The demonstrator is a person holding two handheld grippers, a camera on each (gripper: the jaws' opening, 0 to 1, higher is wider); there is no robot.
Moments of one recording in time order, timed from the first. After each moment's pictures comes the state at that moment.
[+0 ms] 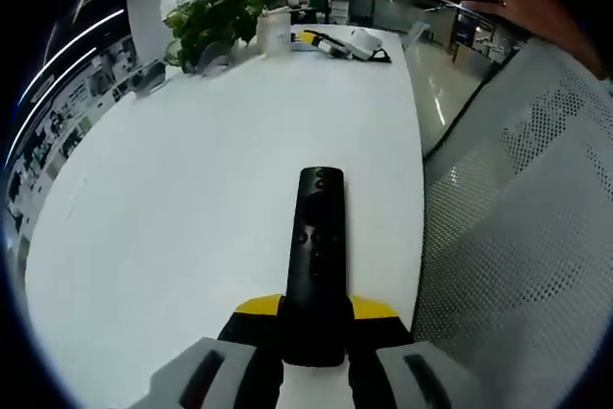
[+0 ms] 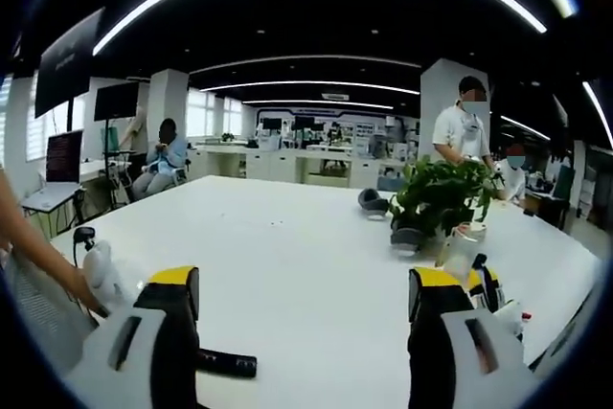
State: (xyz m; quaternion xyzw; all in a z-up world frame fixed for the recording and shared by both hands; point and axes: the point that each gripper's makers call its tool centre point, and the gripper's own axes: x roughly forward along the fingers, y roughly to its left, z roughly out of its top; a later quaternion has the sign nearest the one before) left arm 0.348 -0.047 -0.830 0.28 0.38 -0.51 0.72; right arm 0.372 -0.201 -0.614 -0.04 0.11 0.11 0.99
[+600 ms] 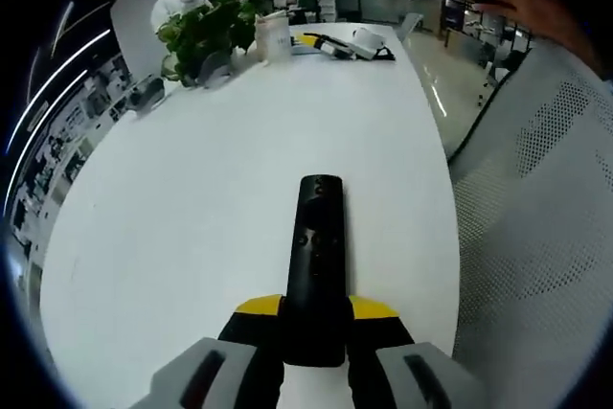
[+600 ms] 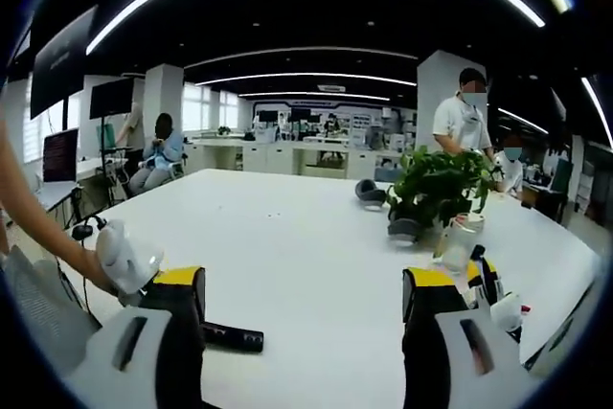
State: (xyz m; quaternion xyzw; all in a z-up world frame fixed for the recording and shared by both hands) left arm 0.398 -0.049 -0.819 0.31 0.36 -0.50 0.72; right arm 0.372 -0.204 -0.622 -0.04 0.13 0.10 0.99
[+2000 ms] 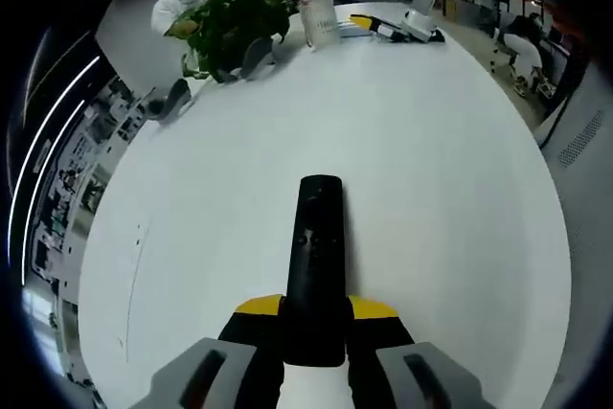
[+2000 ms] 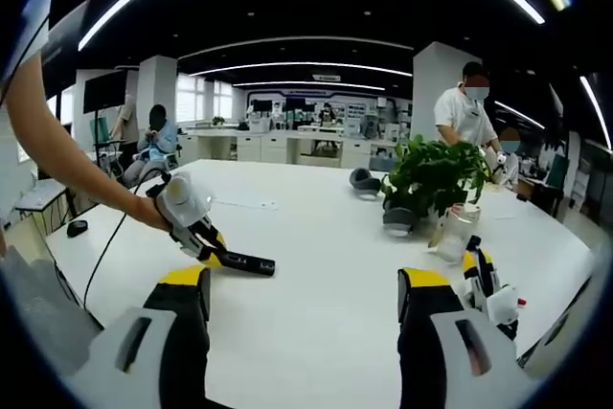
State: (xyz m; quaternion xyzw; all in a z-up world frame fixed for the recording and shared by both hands) left arm 0.560 -0.030 -0.812 0.40 0.34 -0.48 0.70; right arm 0.374 -0.210 -0.631 -0.04 0.16 0.09 0.98
